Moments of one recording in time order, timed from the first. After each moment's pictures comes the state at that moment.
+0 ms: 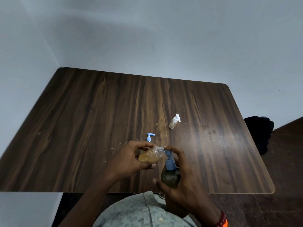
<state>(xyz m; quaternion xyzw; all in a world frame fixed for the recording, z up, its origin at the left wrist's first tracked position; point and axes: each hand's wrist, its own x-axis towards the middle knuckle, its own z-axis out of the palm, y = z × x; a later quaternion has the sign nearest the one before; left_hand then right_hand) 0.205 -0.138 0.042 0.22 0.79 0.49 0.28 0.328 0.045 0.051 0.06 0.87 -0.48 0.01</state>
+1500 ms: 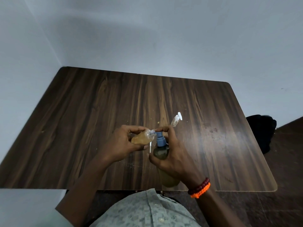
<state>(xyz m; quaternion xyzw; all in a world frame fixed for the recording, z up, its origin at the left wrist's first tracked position) 0.169 -0.152 0.048 0.20 0.82 0.49 0.23 0.269 0.041 0.055 0.00 0.88 -0.48 -0.03</state>
